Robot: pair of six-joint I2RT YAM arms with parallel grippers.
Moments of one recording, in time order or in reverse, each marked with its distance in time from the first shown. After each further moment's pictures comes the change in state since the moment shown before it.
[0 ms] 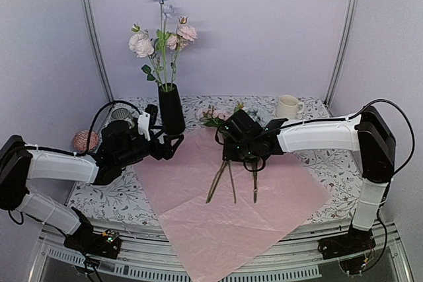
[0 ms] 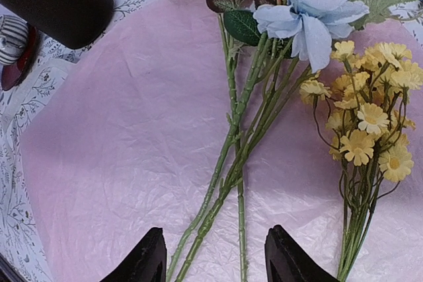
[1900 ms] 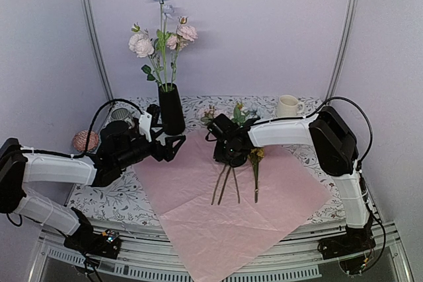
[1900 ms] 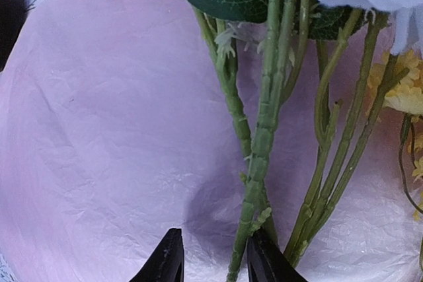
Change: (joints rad) left arm -0.045 -0.040 0.000 -0.010 -0.029 0.079; right arm -0.059 0.362 0.345 -0.169 -0.066 0.154
